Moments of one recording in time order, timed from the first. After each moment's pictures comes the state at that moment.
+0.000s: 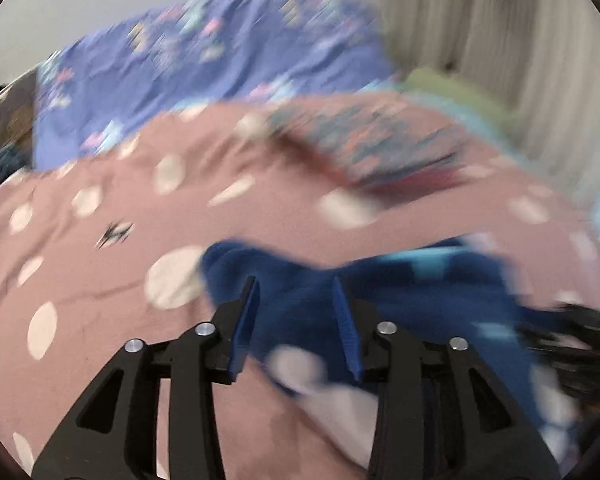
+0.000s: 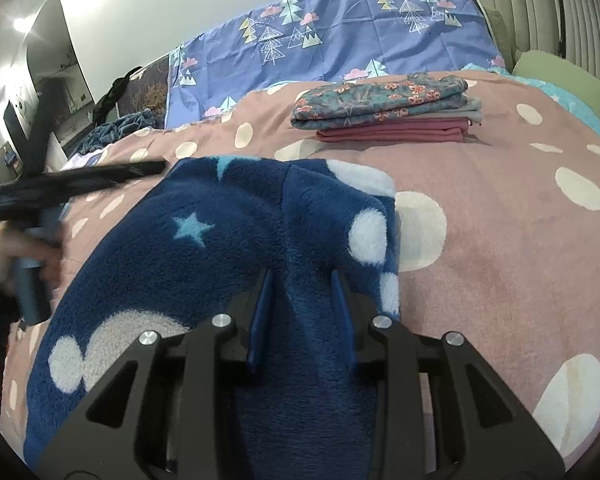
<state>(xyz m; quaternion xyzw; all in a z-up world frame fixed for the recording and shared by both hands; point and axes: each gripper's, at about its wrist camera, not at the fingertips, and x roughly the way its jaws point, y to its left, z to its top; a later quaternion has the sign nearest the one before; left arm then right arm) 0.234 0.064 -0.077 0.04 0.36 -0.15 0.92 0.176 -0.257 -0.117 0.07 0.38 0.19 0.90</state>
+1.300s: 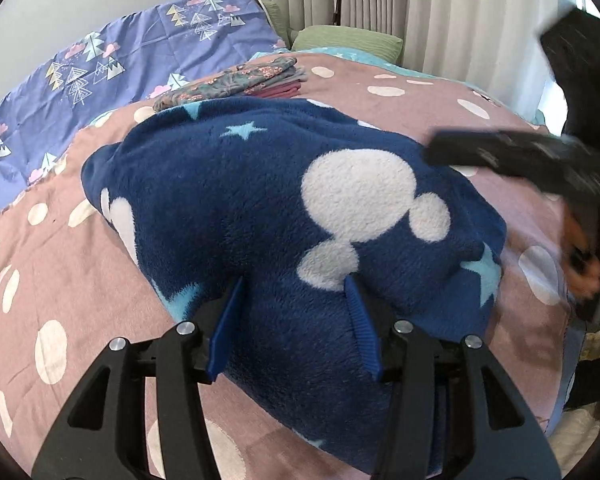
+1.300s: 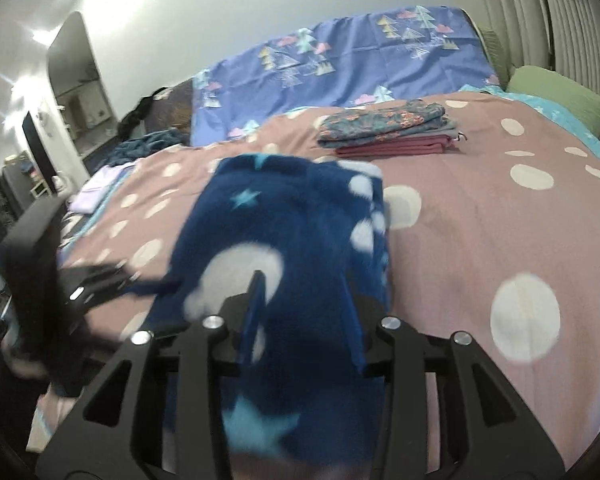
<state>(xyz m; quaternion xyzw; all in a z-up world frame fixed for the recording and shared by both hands) 0.073 0.002 -0.128 0.14 0.38 -0.24 0.88 0.060 -0.279 -0.081 0.09 0.33 0.20 0.92</state>
